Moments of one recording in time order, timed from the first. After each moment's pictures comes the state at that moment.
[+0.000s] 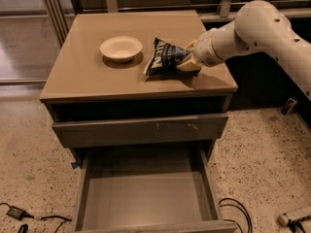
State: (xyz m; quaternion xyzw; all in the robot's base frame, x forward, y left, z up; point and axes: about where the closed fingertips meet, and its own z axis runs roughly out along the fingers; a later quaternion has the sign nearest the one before) arm 0.713 -0.103 0.849 -0.60 0.67 0.04 0.42
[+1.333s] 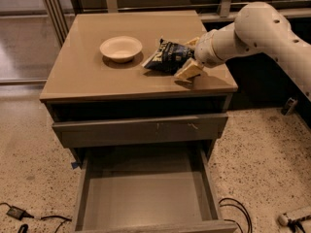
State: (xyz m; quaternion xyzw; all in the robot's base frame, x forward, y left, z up) arm 0.713 -0.103 0.848 -0.60 0.67 0.04 0.42
